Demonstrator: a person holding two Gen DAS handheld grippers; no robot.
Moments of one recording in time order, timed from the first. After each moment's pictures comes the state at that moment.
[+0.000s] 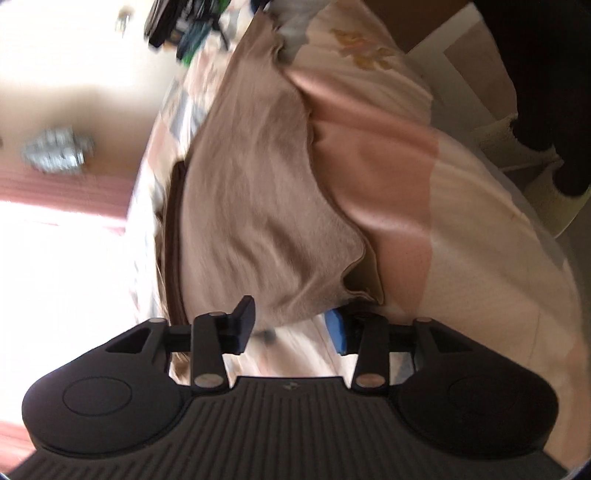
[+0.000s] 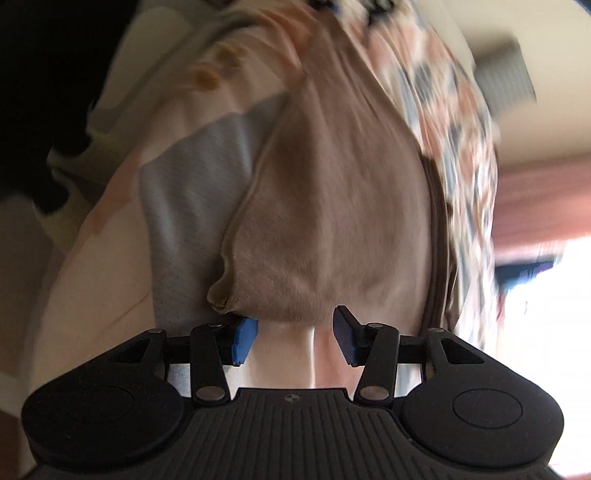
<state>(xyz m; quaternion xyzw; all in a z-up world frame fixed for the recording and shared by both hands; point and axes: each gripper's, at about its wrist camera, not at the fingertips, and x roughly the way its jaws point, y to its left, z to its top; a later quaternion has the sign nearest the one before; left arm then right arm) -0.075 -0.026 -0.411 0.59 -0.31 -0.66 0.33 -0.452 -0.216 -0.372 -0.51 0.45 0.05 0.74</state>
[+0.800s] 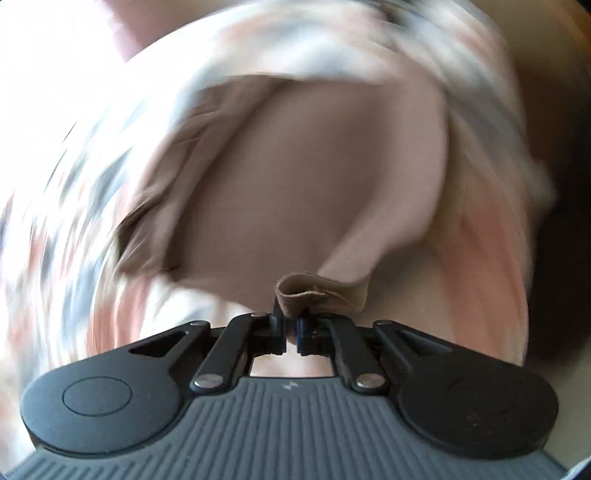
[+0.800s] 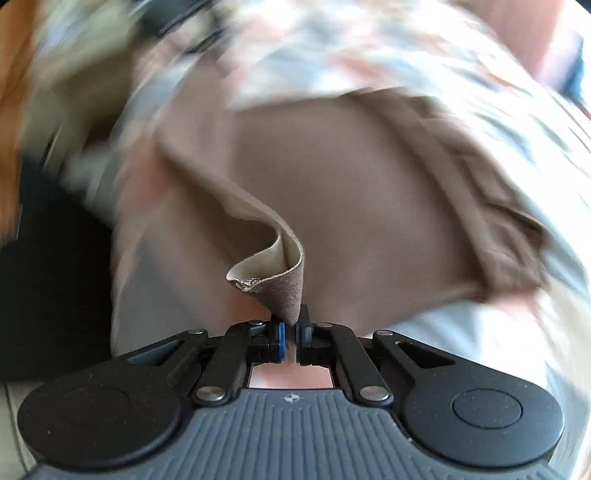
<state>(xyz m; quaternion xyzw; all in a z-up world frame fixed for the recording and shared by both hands) -0.024 -0.210 -0.273 0.50 0.14 -0.71 0.47 -0.354 -0.405 -0.255 0.02 0.51 0.04 0.86</state>
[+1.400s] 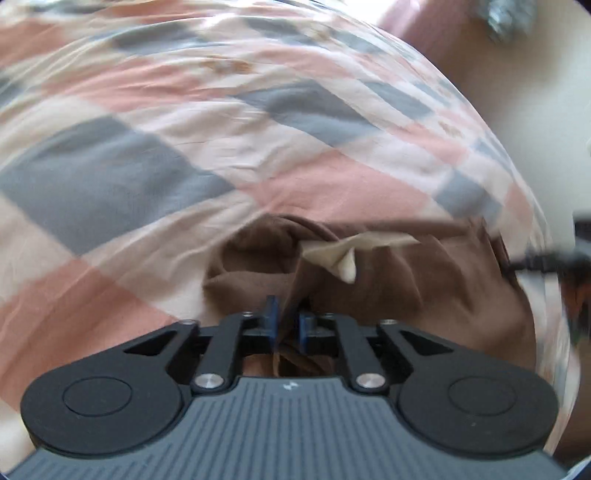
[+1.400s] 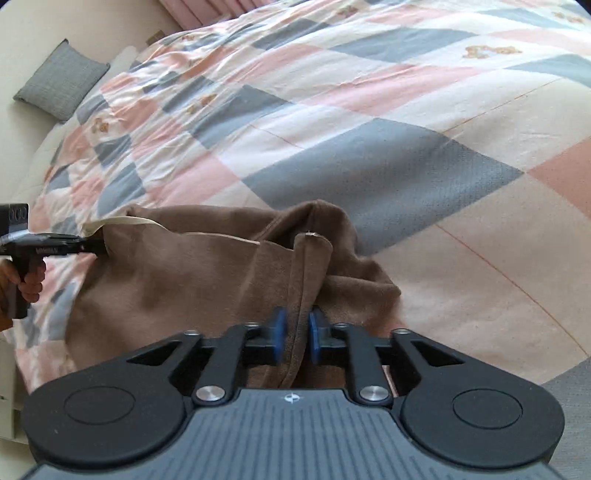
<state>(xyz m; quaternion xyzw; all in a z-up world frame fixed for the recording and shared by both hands) 0.174 -0.433 -0.360 0.16 0.50 -0.59 0.61 -0.290 -0.664 -0.341 0.36 0.40 -0.19 0.82</state>
